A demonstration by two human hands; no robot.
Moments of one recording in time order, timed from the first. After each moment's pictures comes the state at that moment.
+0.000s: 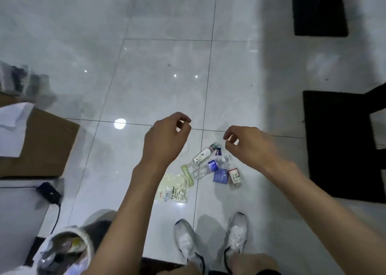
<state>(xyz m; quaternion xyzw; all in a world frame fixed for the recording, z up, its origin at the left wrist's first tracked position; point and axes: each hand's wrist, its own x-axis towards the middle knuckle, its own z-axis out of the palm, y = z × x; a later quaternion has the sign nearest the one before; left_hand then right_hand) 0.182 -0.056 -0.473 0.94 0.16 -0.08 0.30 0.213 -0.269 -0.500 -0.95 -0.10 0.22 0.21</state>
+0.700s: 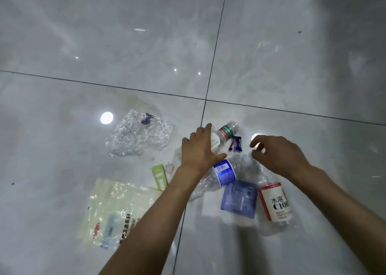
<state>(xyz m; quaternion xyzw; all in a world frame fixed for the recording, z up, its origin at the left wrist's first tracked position) 0.233 -0.097 -1.148 0.97 0.08 -0.13 0.17 0.267 -0.301 -1.091 -0.96 -0.10 0.22 0.11</state>
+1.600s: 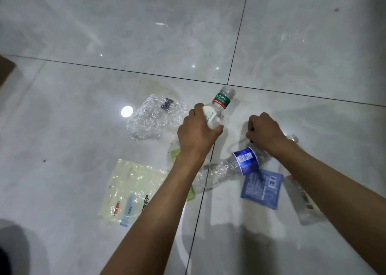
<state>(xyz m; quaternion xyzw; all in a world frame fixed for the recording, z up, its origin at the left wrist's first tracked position) 0.212 -0.060 -1.125 0.94 0.22 0.00 0.26 0.290 -0.236 -1.175 -0.96 -0.10 0.21 0.18</state>
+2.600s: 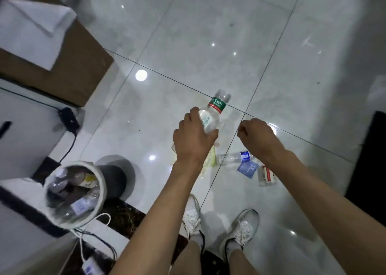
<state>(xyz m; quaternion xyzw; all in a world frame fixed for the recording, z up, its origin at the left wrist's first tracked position) 0.104 0.051 -0.637 0.90 0.35 -0.03 0.26 0.198 -0.095 -0.649 -0.93 -0.24 0.25 0.11</state>
